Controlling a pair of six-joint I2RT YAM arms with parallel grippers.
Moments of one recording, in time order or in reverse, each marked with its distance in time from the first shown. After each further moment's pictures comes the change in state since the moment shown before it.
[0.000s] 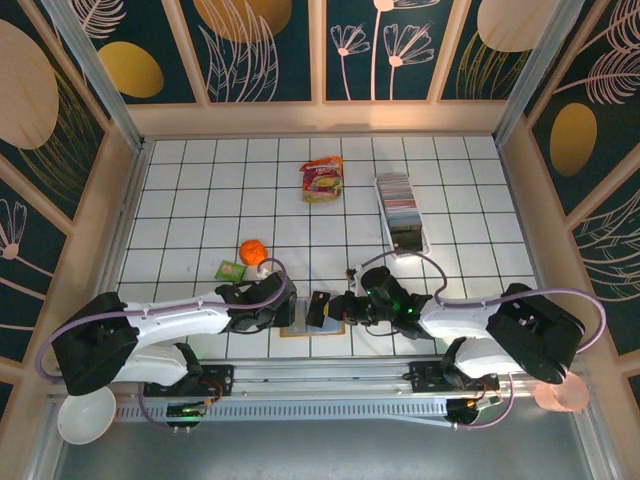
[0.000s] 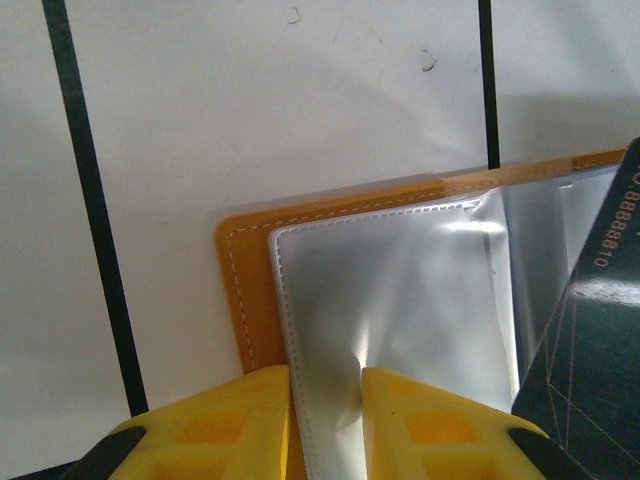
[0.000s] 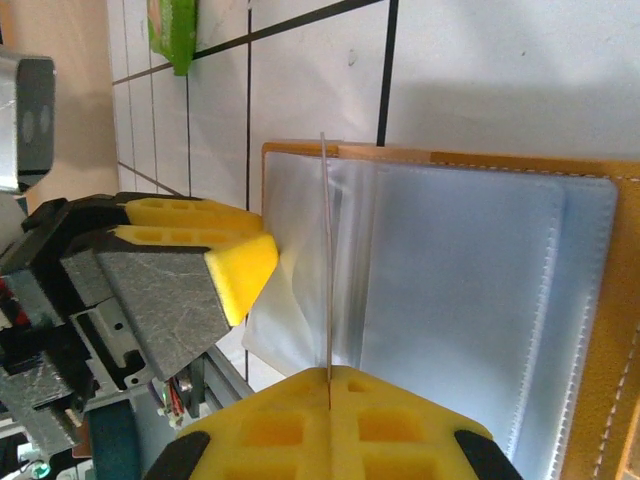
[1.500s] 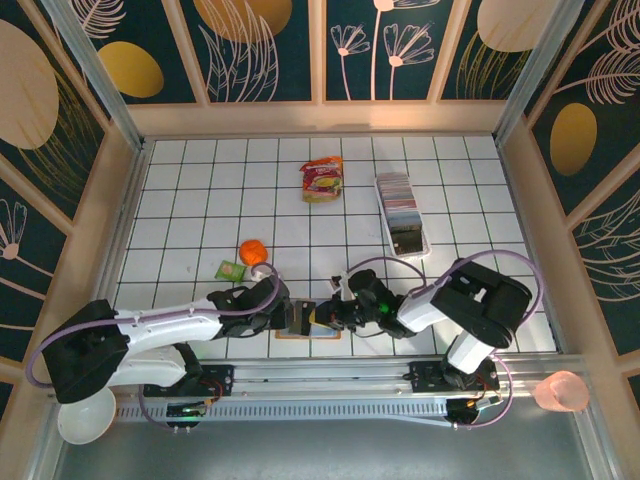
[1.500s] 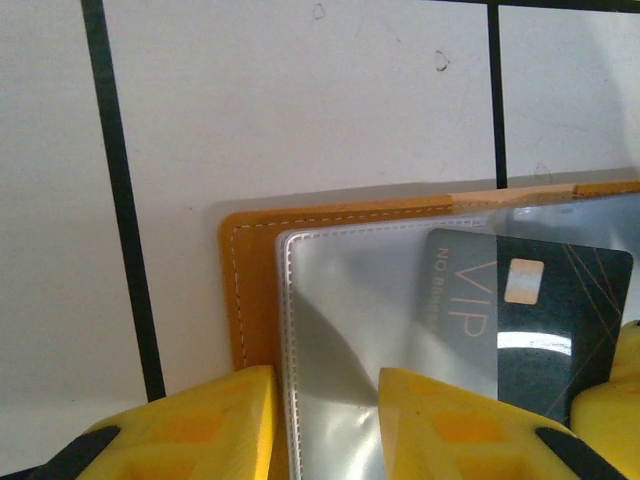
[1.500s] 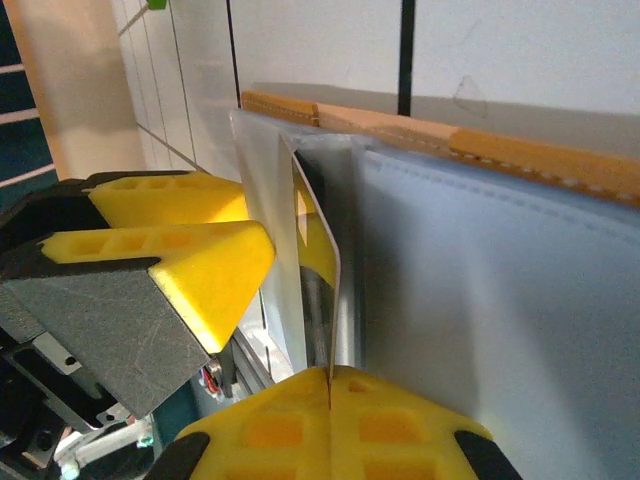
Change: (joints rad) left arm 0.000 -0.070 -0.080 0.069 -0.002 -0.028; right arm 0.027 0.318 0.042 0.305 -0.140 0.124
